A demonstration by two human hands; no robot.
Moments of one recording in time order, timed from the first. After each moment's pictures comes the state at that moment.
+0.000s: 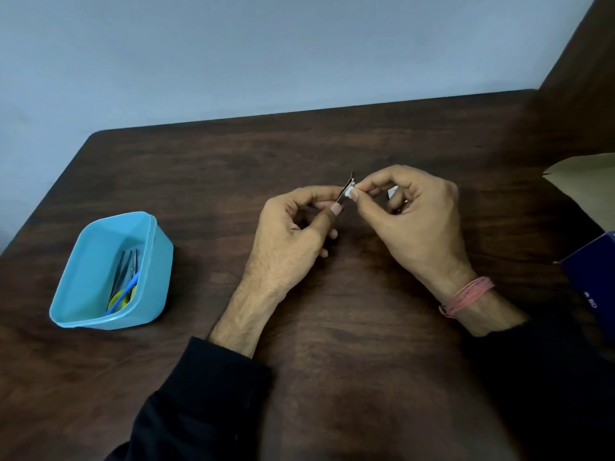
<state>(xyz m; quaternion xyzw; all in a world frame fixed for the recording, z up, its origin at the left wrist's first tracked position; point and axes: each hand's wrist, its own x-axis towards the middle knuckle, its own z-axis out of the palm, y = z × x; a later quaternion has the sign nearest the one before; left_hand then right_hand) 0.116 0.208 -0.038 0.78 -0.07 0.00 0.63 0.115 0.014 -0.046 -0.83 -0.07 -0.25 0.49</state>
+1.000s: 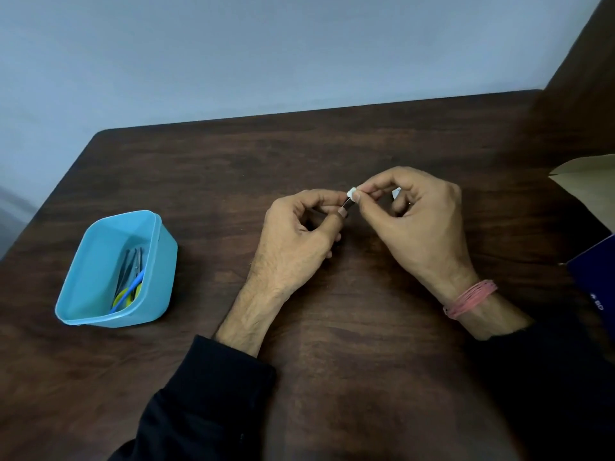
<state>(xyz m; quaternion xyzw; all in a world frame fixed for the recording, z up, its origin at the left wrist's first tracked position) 0.116 0.207 -0.041 0.80 -0.07 0.00 0.60 0.113 0.016 -0.047 -0.83 -0.07 -0.27 0.48</state>
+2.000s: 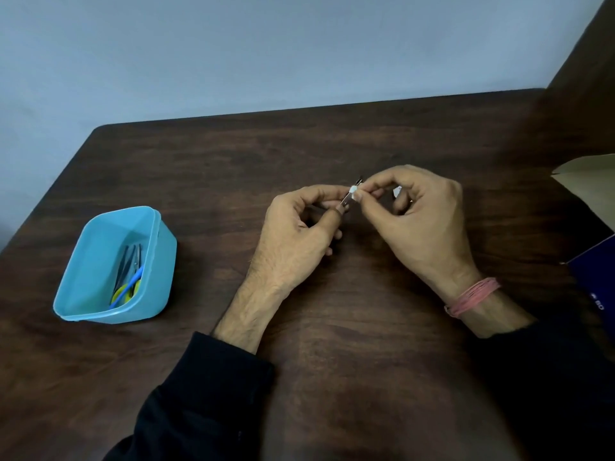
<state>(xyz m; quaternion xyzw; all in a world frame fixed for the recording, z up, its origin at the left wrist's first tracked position) 0.115 0.208 -0.037 0.79 -0.08 0.00 0.60 0.113 0.014 -0.046 -0.84 -0.09 -0.26 0.46</state>
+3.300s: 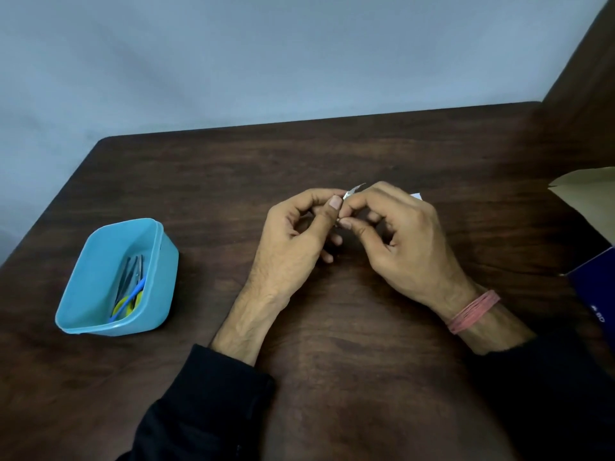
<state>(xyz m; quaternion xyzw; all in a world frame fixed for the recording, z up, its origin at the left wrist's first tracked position) 0.117 0.211 -0.034 0.74 -0.10 -0.01 0.66 0.107 0.020 -0.042 -0.86 -0.23 -0.24 0.40</state>
